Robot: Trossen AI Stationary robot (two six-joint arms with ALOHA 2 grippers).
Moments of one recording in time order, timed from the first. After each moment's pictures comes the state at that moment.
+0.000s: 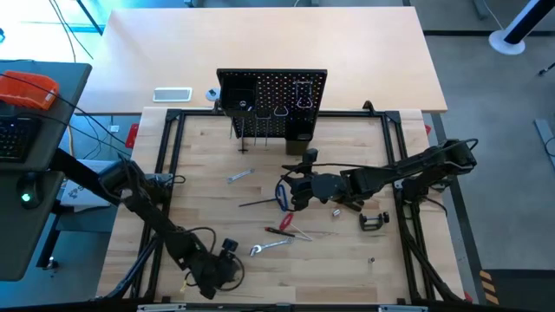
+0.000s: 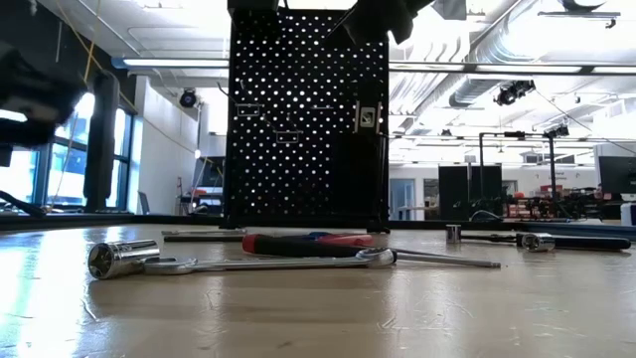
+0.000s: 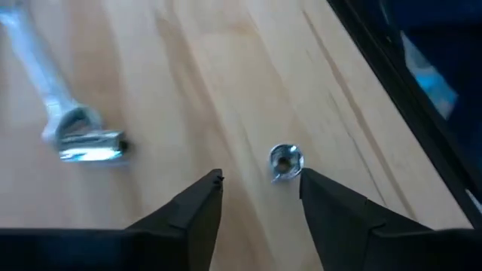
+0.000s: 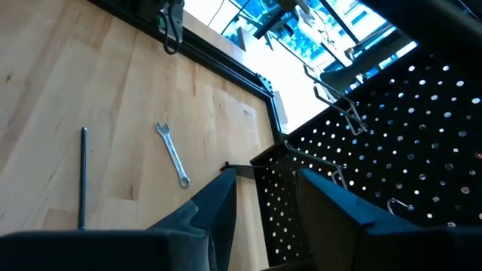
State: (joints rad) left arm -0.85 1.77 0.86 -0.04 -0.28 -0.35; right arm 0.23 1.55 1.12 -0.01 0.67 -0.49
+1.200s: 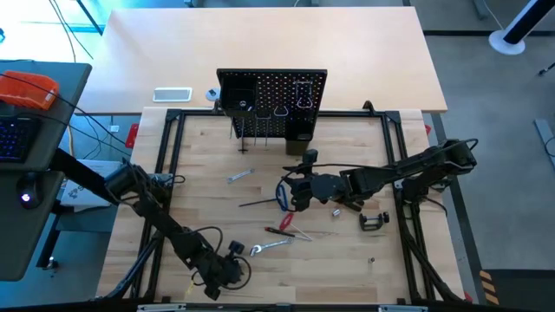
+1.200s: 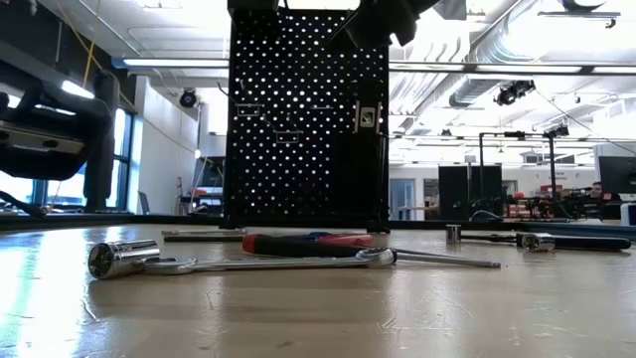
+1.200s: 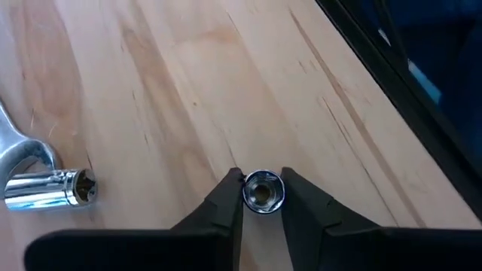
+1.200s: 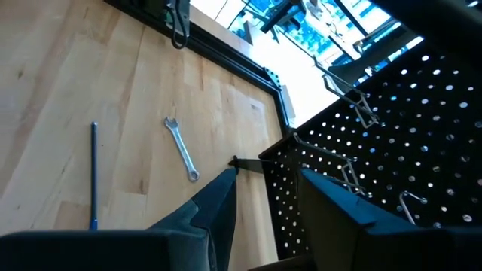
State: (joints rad) left arm -0.81 1.84 0.86 0.06 -0.22 -0.26; right arm 0.23 1.55 1.12 -0.05 0.66 -0.45
